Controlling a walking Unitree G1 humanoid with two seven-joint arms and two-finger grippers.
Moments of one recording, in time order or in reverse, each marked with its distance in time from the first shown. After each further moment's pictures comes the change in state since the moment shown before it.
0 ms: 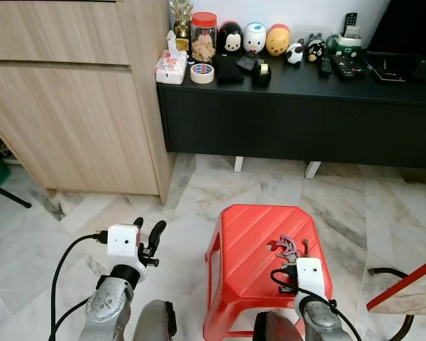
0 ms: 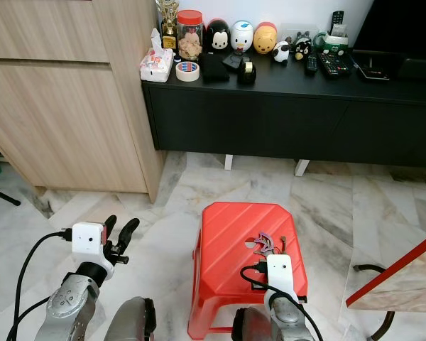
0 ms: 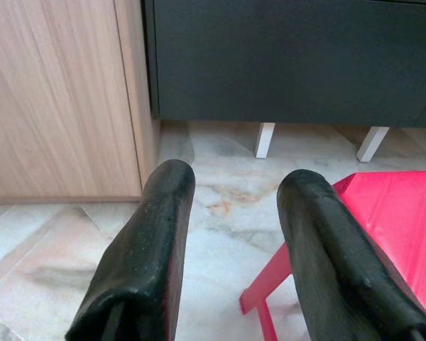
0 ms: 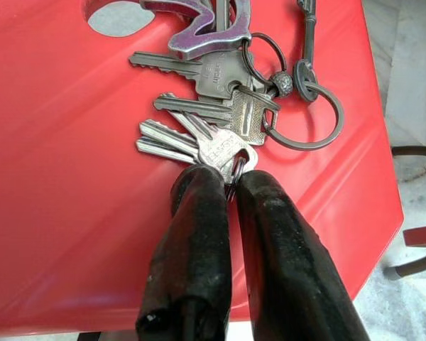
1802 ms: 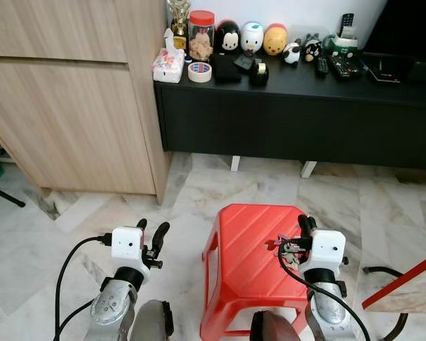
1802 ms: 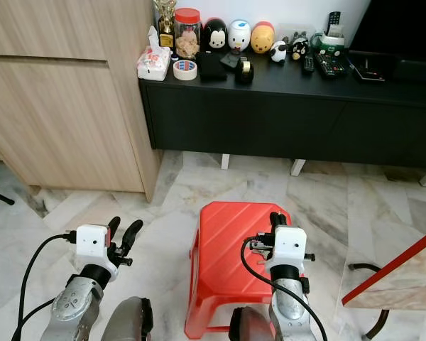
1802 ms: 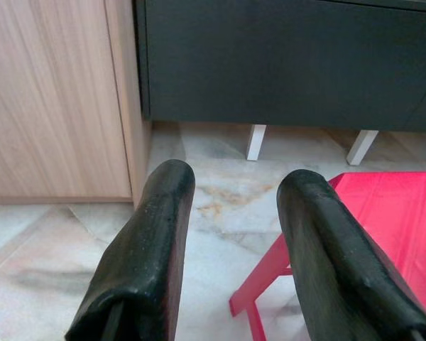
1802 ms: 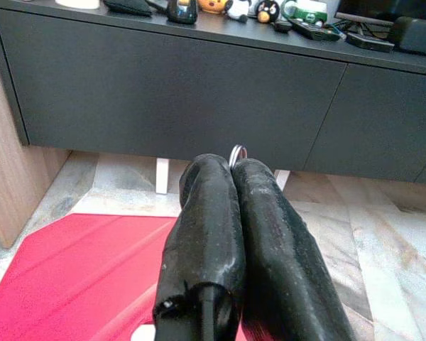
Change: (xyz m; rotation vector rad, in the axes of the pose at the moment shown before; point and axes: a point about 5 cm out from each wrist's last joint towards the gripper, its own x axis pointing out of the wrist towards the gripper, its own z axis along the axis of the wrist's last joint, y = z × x) left arm -0.001 -0.006 -0.004 -0.003 -0.010 -0.007; right arm -0.042 0.001 0.081 0.073 -0.684 -0.020
